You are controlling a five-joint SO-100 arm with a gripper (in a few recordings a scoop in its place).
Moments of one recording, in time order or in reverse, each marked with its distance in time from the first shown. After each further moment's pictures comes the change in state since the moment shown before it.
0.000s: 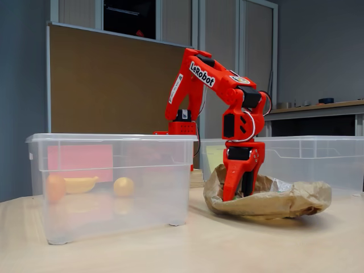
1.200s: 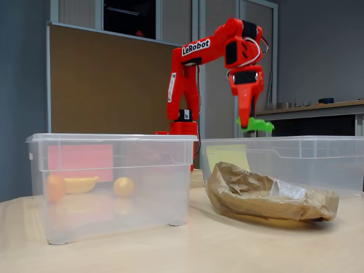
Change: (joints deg) arm -7.6 34.8 -12.0 37.0 -2.2
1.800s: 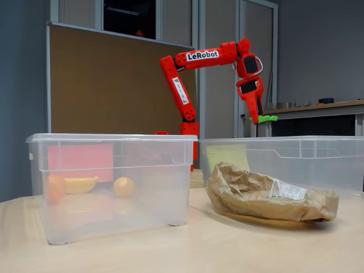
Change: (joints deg) arm -59.9 19.9 21.5 -12.9 67.1
